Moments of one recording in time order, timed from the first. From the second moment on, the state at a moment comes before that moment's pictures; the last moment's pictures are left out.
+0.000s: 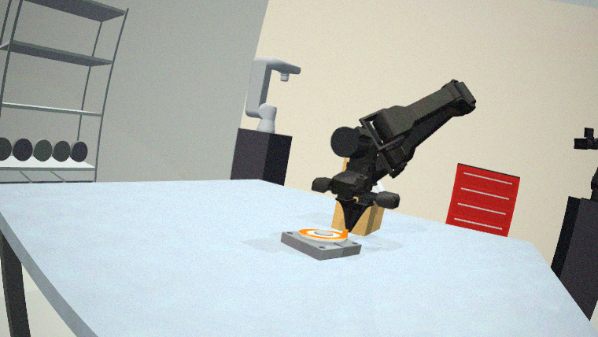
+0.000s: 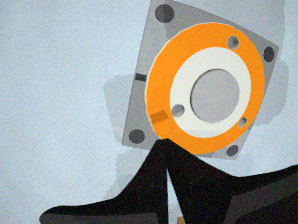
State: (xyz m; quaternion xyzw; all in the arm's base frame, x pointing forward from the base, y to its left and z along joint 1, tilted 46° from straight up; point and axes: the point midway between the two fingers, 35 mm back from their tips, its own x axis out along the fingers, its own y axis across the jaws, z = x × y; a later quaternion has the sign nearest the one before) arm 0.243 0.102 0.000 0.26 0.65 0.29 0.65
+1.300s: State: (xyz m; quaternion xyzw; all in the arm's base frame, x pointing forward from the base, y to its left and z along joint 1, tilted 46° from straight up) arm 0.268 0.108 0.006 0.27 0.65 0.29 0.65
